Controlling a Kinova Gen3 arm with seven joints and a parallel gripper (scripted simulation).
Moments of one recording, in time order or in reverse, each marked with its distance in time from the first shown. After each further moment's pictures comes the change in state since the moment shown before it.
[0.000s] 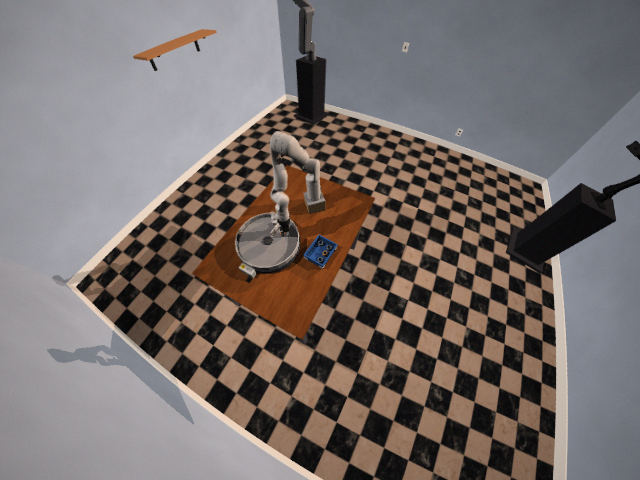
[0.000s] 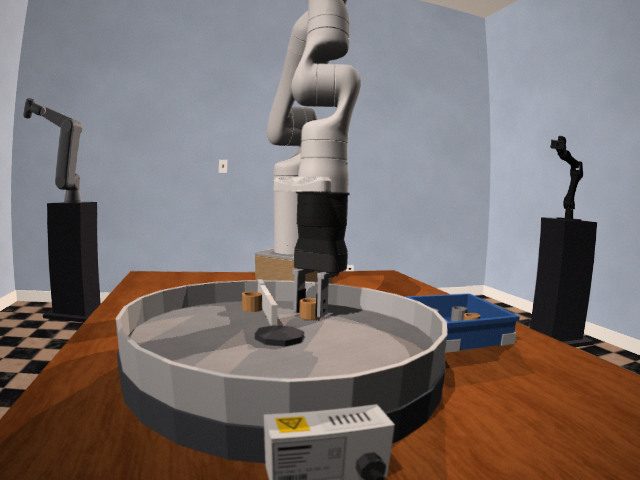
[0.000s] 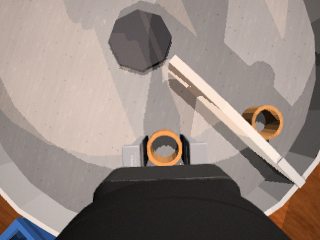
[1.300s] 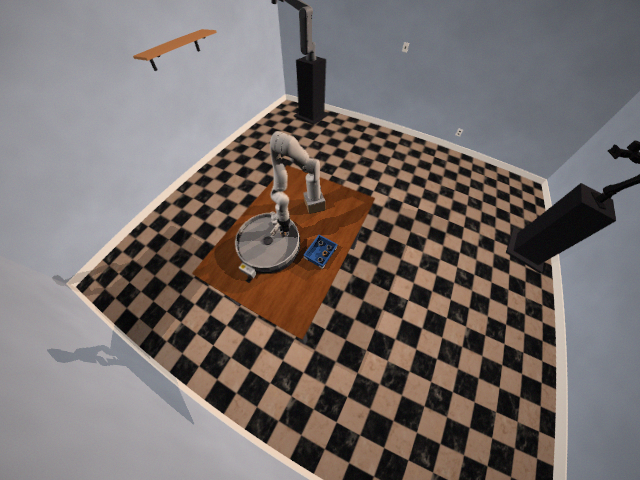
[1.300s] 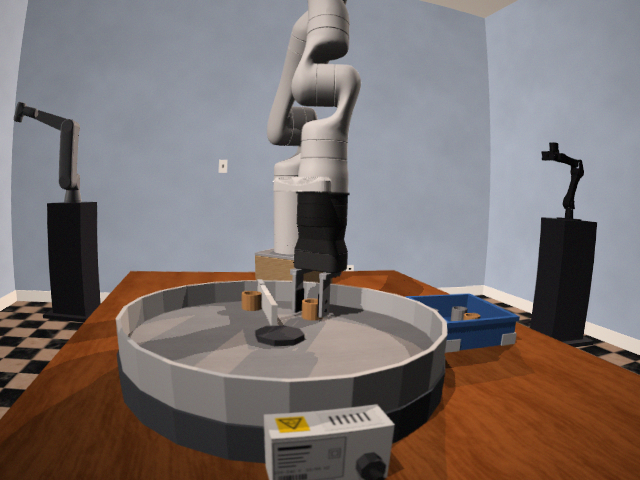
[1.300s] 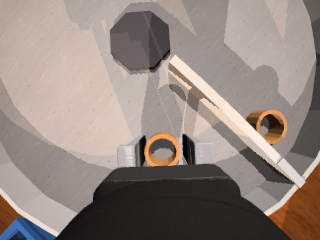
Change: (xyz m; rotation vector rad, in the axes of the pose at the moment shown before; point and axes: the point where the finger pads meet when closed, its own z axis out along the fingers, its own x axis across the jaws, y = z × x) arm 0.000 0.000 0.000 0.000 0.000 0.000
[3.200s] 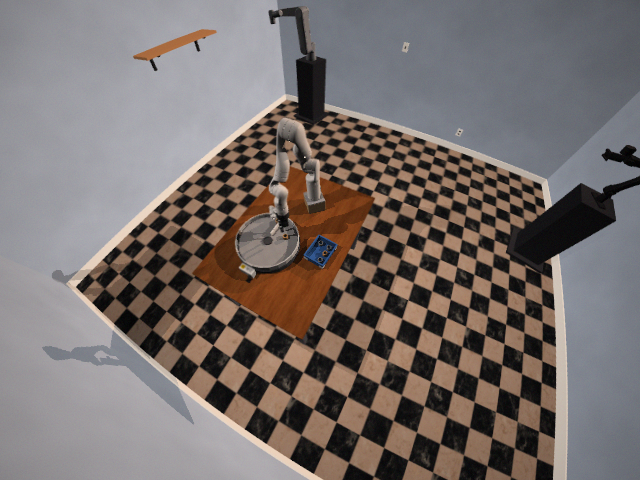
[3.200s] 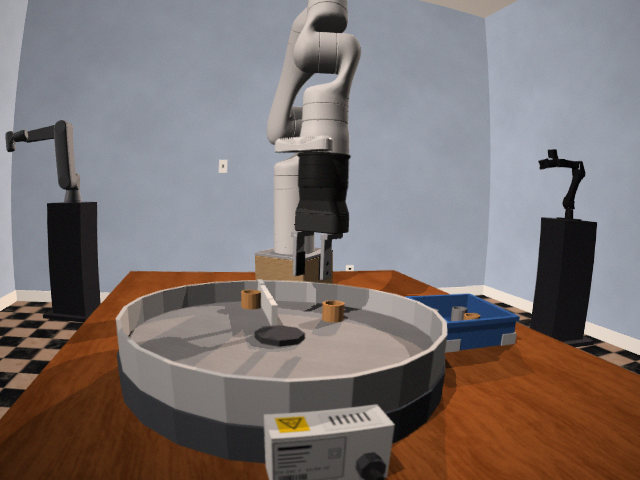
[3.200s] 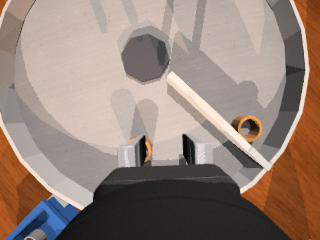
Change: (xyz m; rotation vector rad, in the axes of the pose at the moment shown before) arm 0.000 0.000 -0.056 0.000 0.000 0.000
